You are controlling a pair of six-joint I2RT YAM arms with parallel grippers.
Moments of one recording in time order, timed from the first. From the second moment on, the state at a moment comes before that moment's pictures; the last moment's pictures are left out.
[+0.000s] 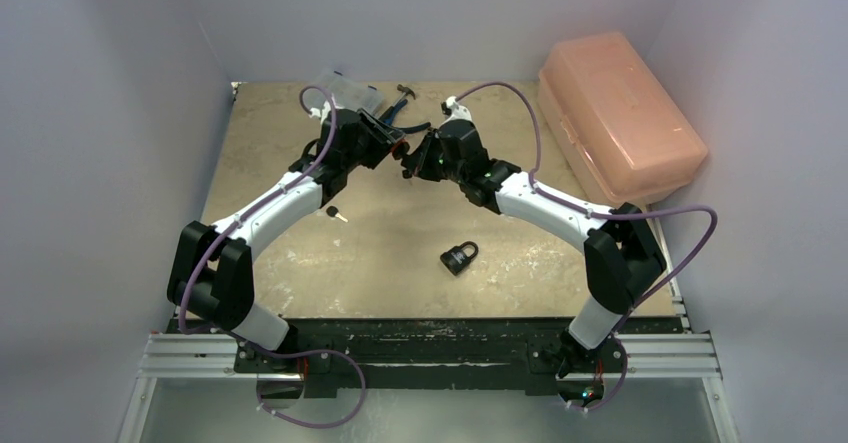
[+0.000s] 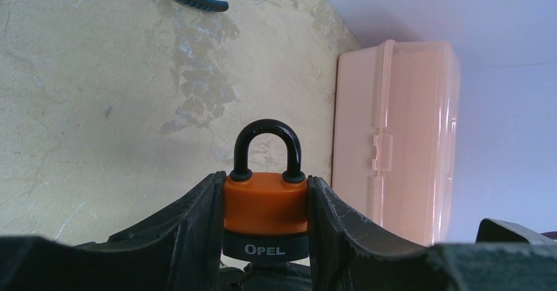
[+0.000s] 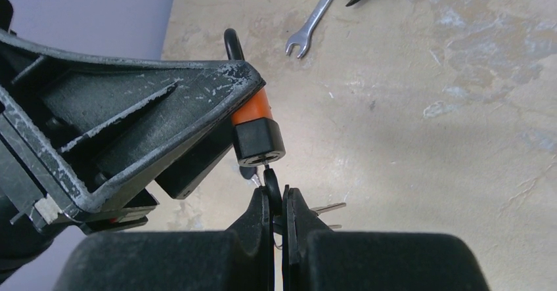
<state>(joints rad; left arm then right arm) -0.44 1.53 1.09 -0.02 -0.03 -1.13 0.70 1.68 1.25 0.00 0.06 0.79</state>
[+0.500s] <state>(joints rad) -0.43 1.54 1.09 0.03 0.01 -1.13 0.75 1.68 1.30 -0.05 0.20 0.60</state>
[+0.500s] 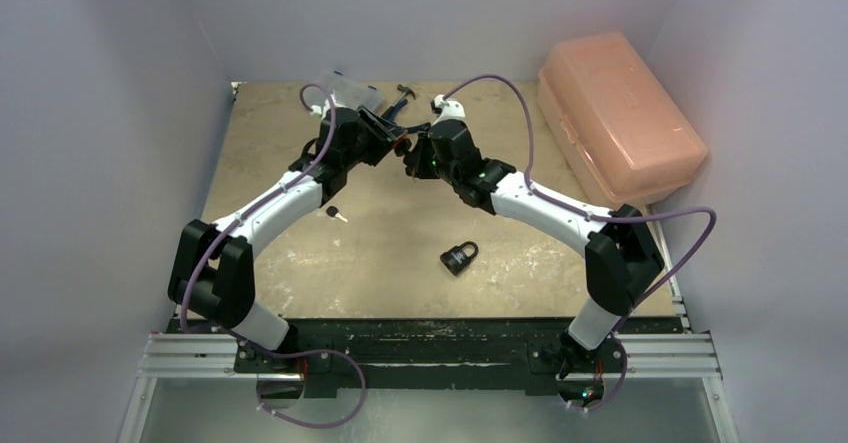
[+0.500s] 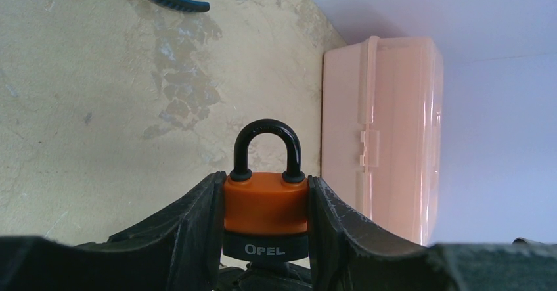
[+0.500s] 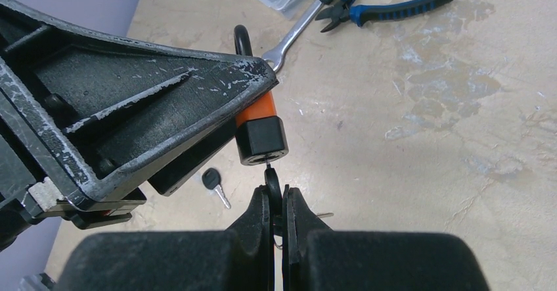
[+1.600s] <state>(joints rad) -0.94 1.11 0.71 -0.08 -0.61 -1.38 0.73 1.27 0.72 0.20 -0.27 0.71</state>
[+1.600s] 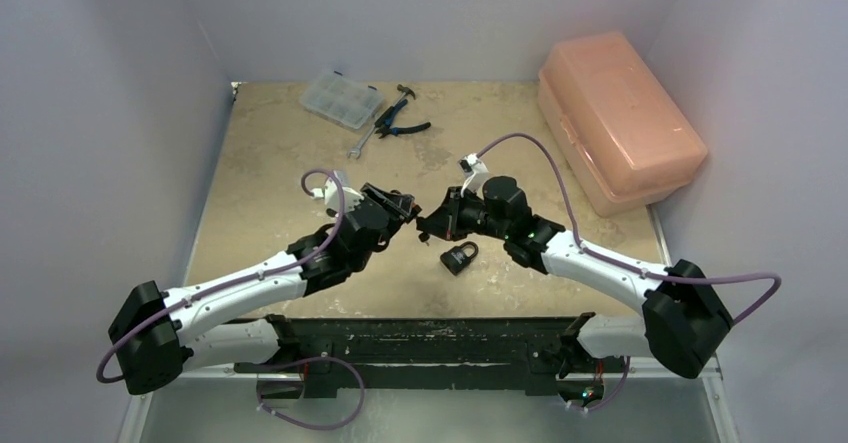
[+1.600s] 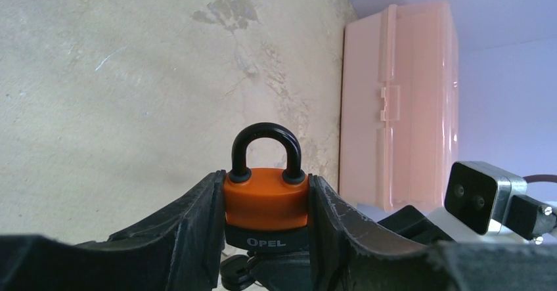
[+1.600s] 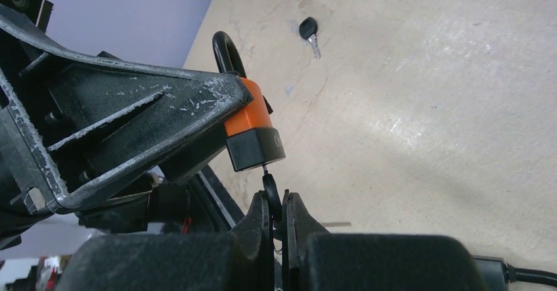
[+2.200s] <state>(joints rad) -1.03 1.05 0.67 -0.14 -0.70 -1.46 0.73 1.28 0.70 0.26 -0.39 0.55</state>
